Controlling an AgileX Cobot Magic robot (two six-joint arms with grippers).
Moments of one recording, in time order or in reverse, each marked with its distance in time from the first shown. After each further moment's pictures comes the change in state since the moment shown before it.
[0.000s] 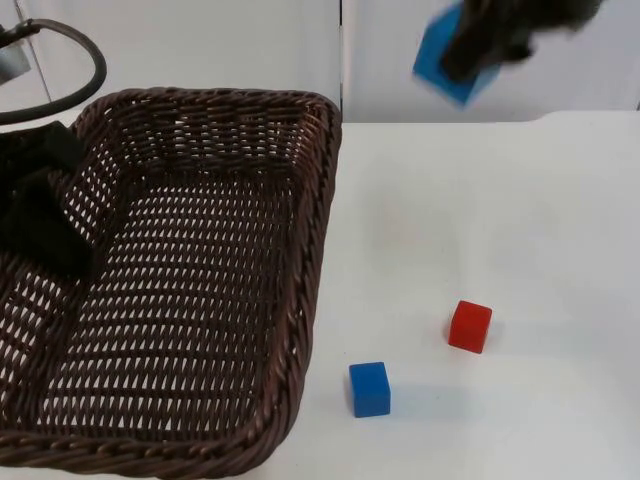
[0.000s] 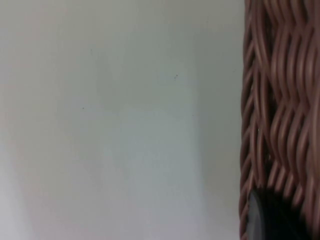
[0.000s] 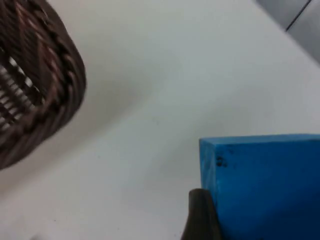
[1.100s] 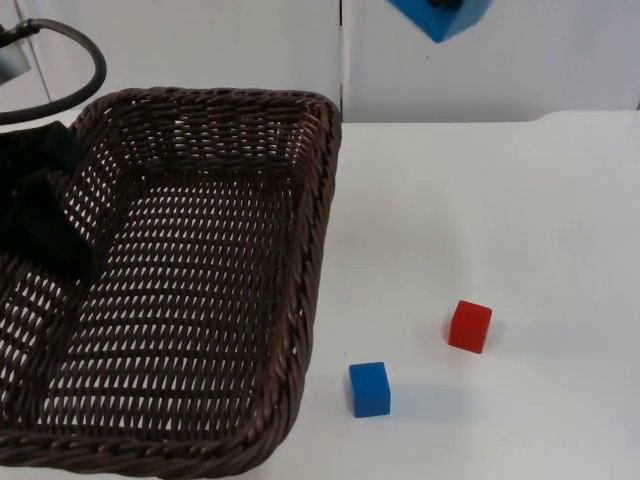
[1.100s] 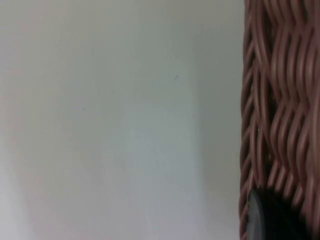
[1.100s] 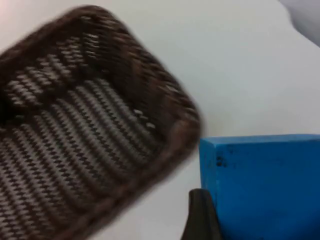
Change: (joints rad) right arm 0.077 -0.113 0.000 0.172 0.102 0.033; left arm 0.000 0.000 0.000 0.002 -0.002 0.002
